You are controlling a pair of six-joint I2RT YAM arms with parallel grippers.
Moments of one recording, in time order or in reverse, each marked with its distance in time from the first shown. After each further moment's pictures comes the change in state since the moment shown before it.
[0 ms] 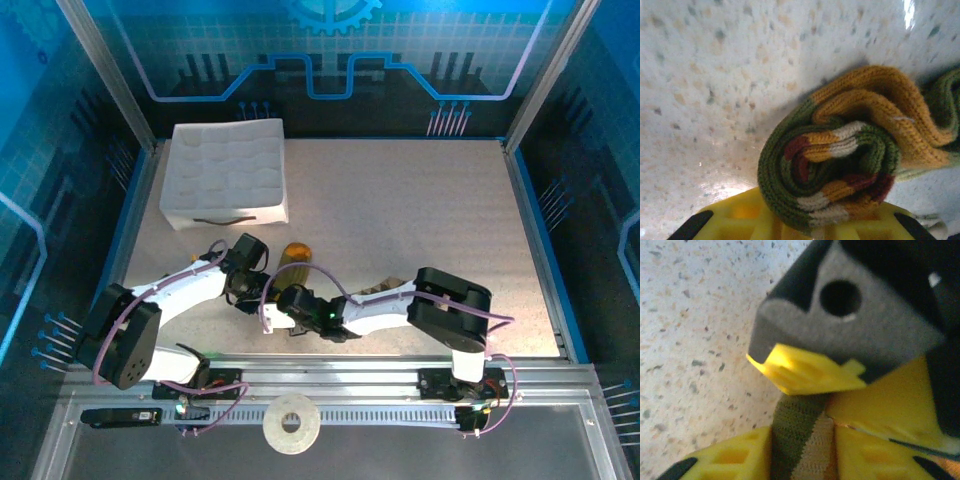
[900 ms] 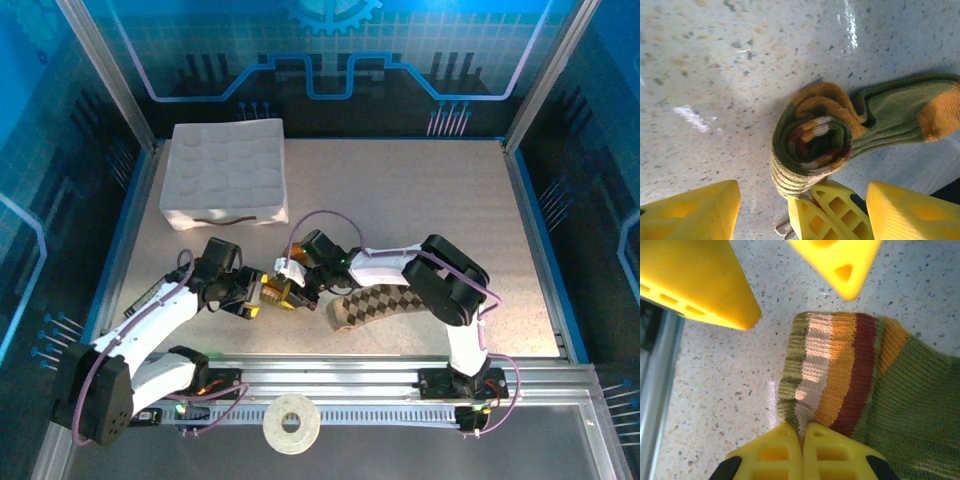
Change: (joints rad) left arm 0.132 -0.296 -0.102 0.026 -0.007 -0.055; right arm -0.363 0.105 0.149 -0.185 -0.935 0.364
